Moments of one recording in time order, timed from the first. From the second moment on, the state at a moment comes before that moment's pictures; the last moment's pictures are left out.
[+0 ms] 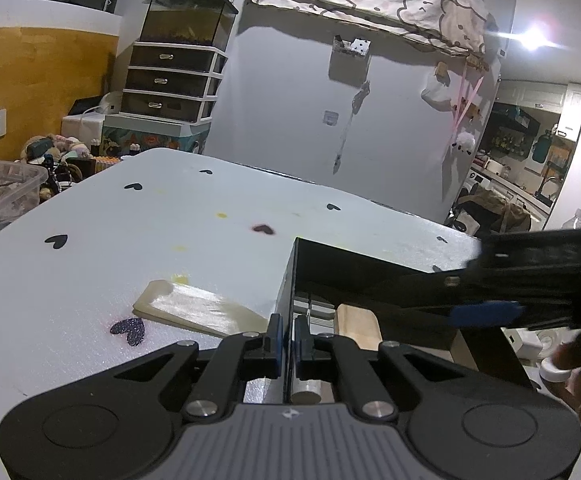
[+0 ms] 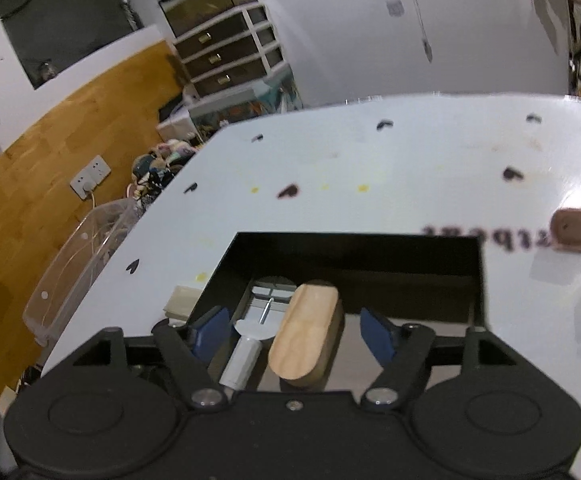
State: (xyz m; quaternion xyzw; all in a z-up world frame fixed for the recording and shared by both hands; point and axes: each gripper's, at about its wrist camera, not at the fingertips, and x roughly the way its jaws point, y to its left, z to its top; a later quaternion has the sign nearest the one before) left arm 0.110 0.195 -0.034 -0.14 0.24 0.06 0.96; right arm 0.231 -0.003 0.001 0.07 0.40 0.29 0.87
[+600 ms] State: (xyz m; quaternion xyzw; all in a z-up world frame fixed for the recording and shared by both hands) left arm 0.113 0.186 -0.031 -0.12 0.25 0.08 0.96; right arm 0.185 -0.076 0.009 0.04 0.25 0.29 0.92
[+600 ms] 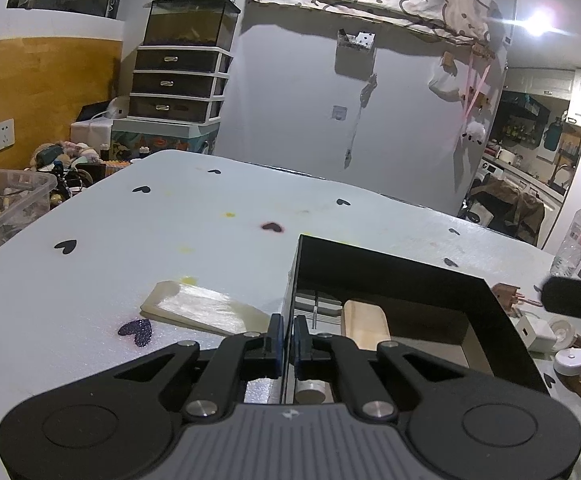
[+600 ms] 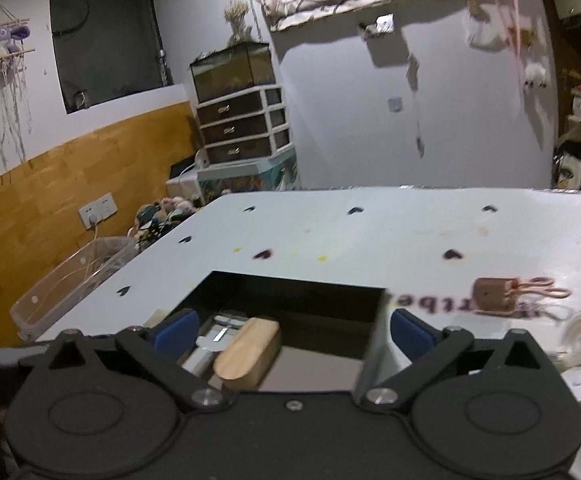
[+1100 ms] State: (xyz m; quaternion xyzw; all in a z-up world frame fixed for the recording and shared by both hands) left arm 0.113 0.184 -0.031 -0.11 0.25 0.08 0.96; right arm 0.176 -0.192 -0.033 0.06 0.25 0.13 0.96
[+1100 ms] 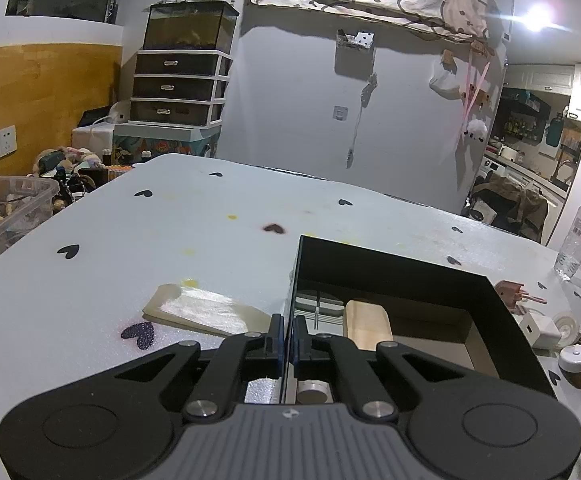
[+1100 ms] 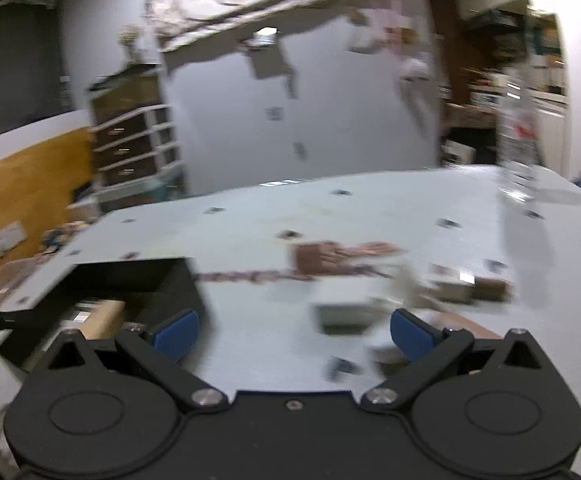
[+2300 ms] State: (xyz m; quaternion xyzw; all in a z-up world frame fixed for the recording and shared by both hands) left arm 0.112 0.181 -0.030 -0.11 0.25 0.09 0.96; right arm 0.238 -0.273 -0.079 -0.11 0.35 0.25 0.89
